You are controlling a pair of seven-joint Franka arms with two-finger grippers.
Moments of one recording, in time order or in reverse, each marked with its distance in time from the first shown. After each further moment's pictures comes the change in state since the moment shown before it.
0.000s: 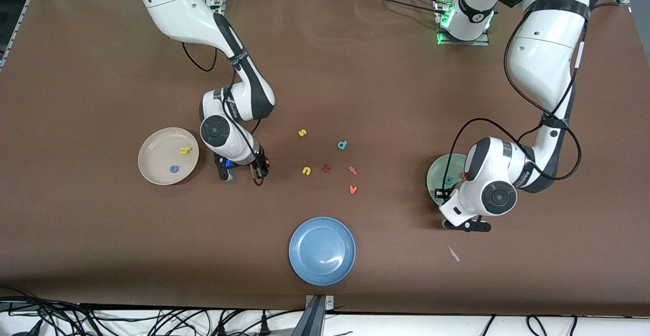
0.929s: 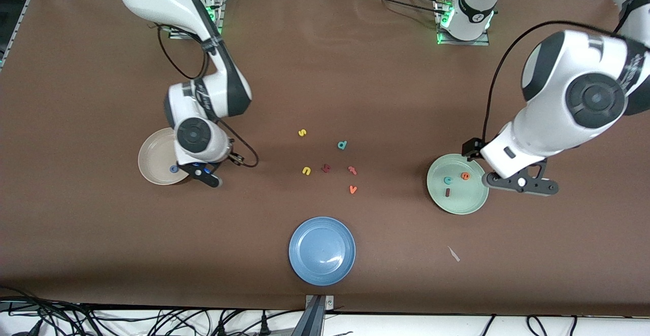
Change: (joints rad) left arm -0.005 -0.453 -0.029 0.009 -0.032 -0.312 0.095; right arm -0.003 -0.169 -0.134 -0.001 -0.249 -0.368 -0.739
